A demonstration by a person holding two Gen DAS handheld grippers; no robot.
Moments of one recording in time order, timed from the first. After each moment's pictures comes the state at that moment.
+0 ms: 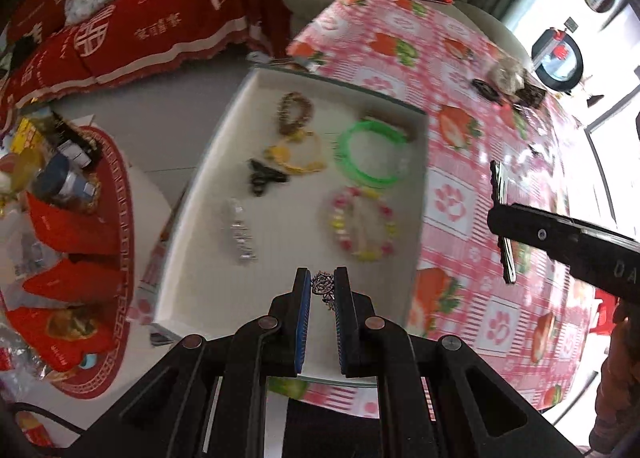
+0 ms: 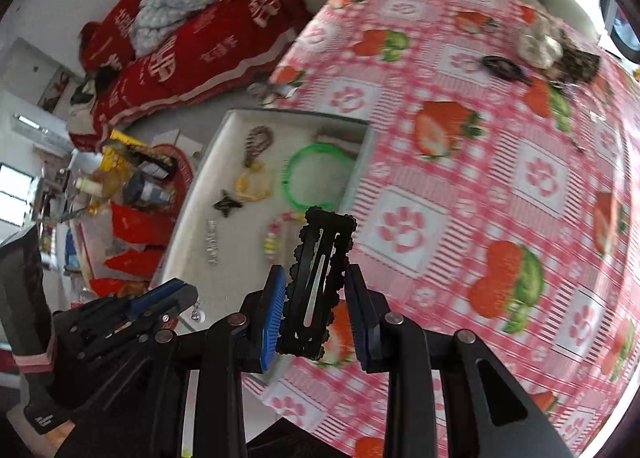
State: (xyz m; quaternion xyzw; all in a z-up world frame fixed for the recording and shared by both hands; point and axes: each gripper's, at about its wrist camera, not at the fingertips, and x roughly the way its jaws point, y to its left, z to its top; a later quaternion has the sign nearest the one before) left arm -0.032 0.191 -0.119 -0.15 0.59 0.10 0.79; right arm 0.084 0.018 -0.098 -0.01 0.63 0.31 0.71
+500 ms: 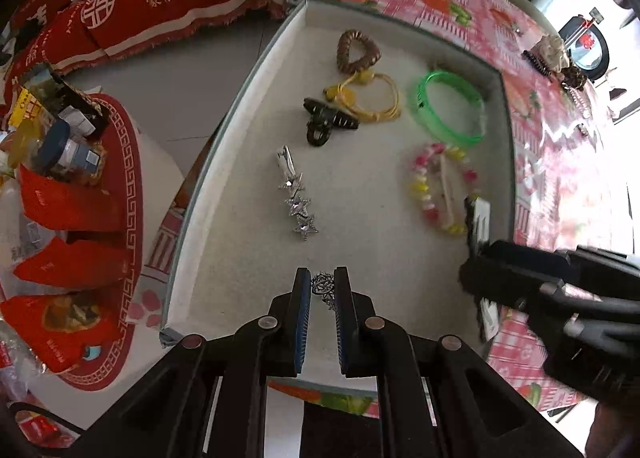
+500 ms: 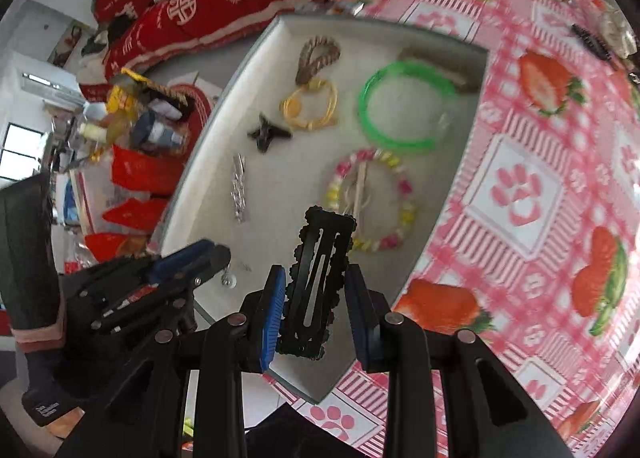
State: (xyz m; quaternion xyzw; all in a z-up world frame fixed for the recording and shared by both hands) left arm -0.041 0.225 -0.185 -0.15 0.63 0.12 0.75; right arm 0.044 0.088 -0.166 -0.05 0.67 0.35 0.65
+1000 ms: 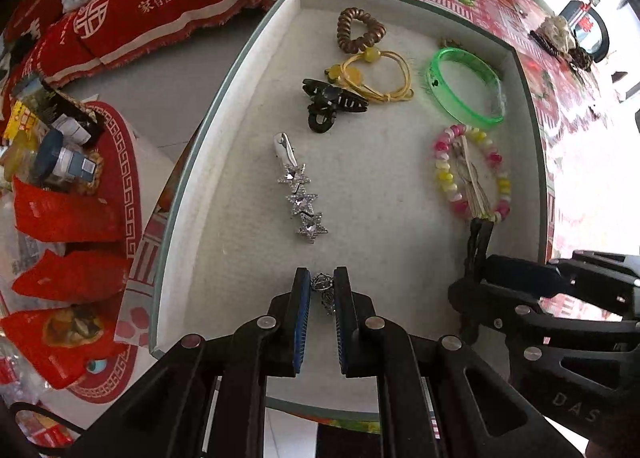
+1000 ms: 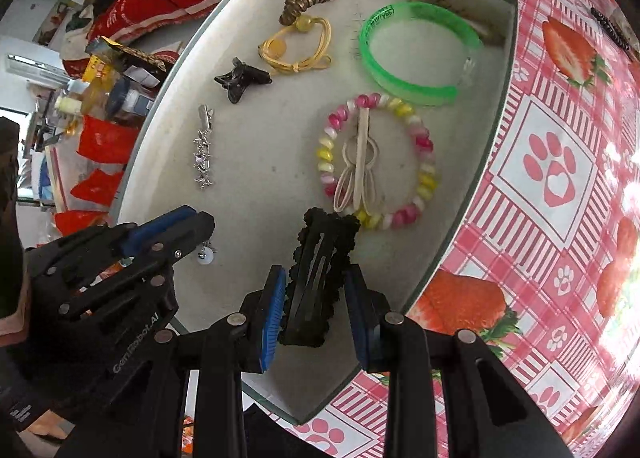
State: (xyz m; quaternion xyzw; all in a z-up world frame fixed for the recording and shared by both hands) left arm -0.039 0.222 -0.205 -0.12 0.63 0.11 0.76; right arm 0.030 0.101 -0.208 -0.09 0.69 0.33 0.63
